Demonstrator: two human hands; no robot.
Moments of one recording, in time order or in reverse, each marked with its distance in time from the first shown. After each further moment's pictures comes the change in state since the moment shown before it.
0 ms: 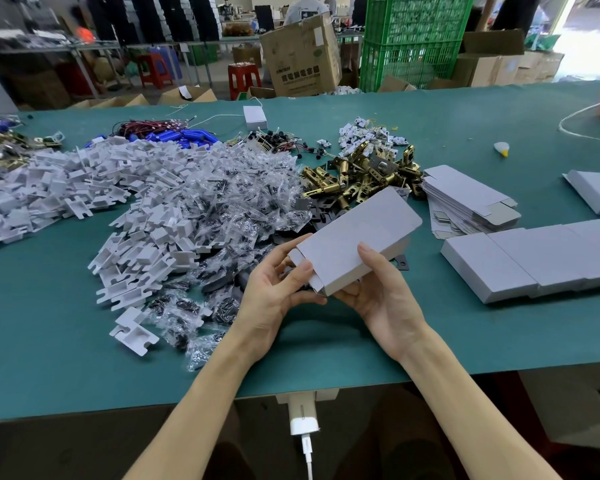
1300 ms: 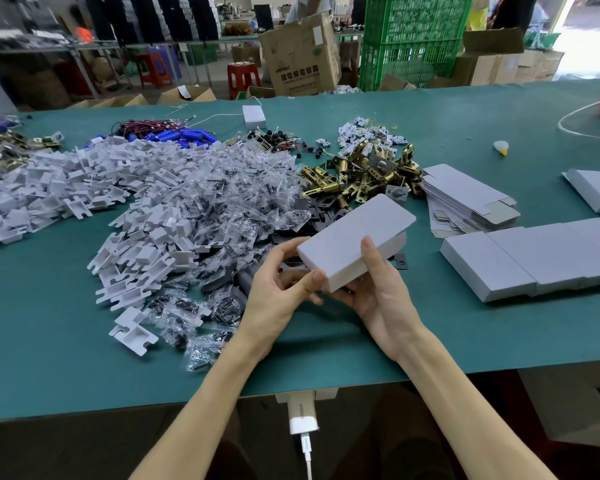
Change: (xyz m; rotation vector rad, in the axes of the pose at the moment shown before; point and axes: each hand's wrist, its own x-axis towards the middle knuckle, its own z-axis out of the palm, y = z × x) left_hand -0.002 -0.007 0.005 0.233 0.024 0.125; right_hand -0.001 0.004 0.002 -0.038 0.029 -0.061
